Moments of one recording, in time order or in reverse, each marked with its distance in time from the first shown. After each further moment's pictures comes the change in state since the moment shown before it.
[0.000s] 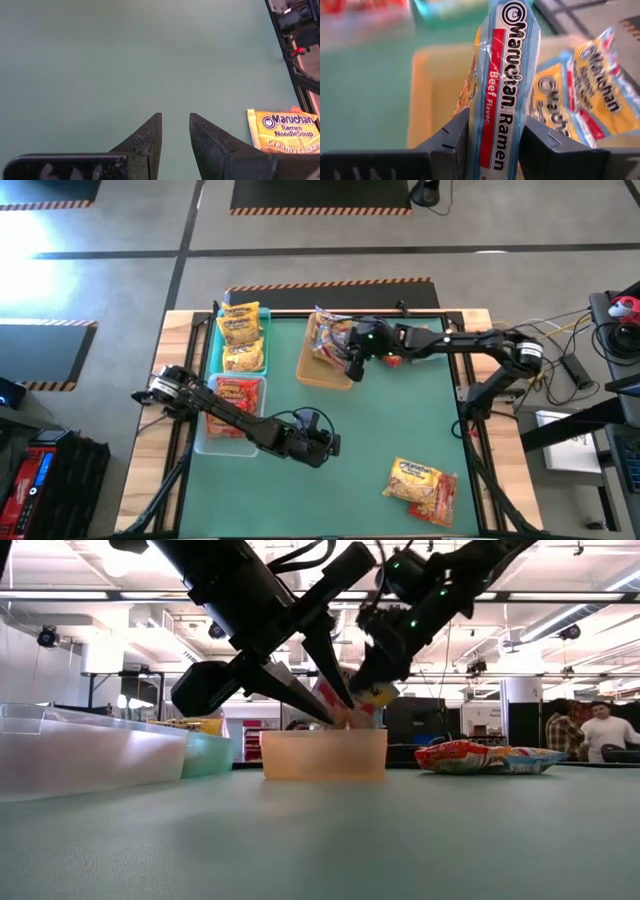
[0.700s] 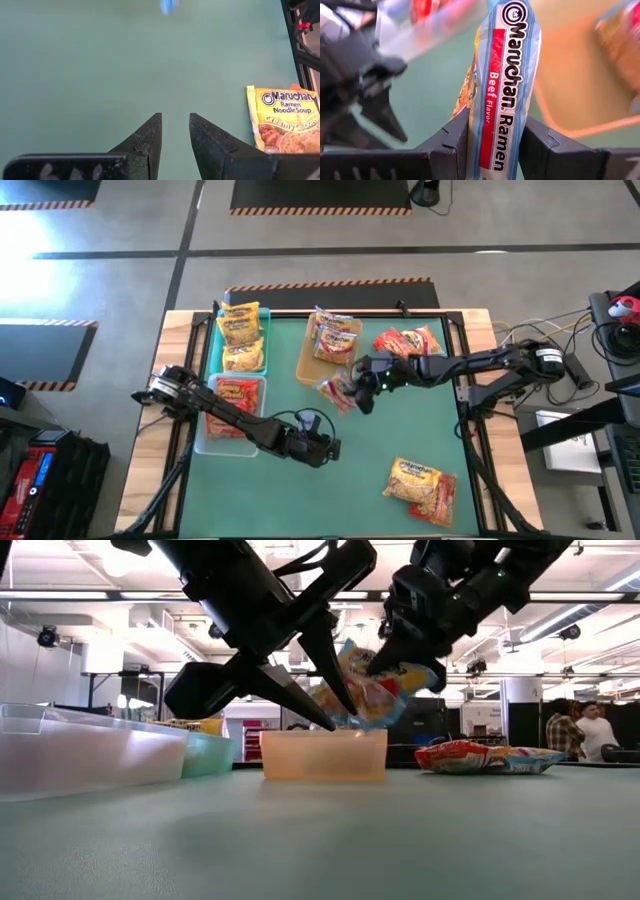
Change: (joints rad) left arm -0.001 0.000 -0.001 0.010 0.120 0.000; right arm 0.234 -0.166 -0.254 0.164 -0.057 0.500
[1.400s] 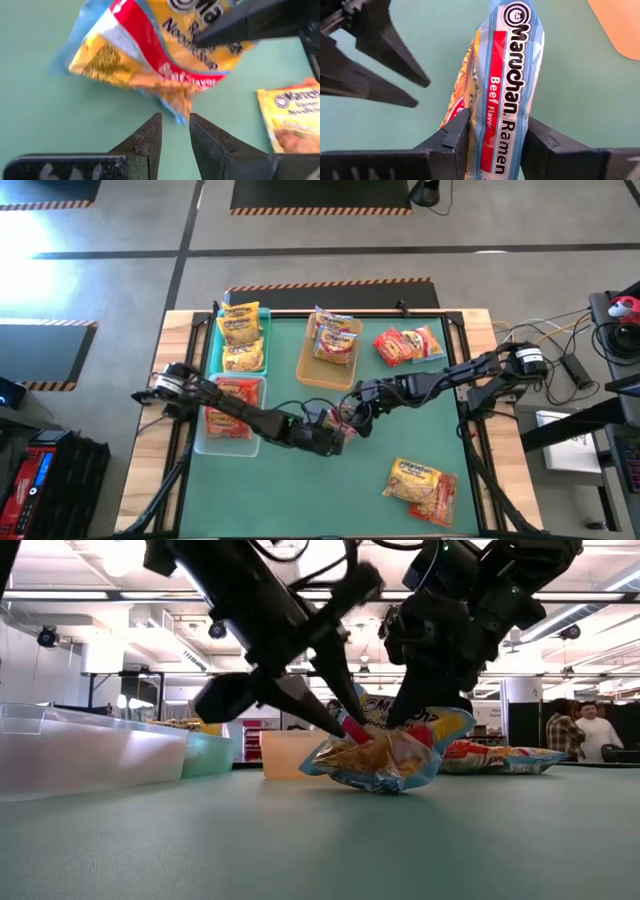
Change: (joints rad) left arm 0.069 0.011 -0.002 0.028 0.036 0.188; right arm 0.155 0.153 -0.015 -0.030 0.001 0.177
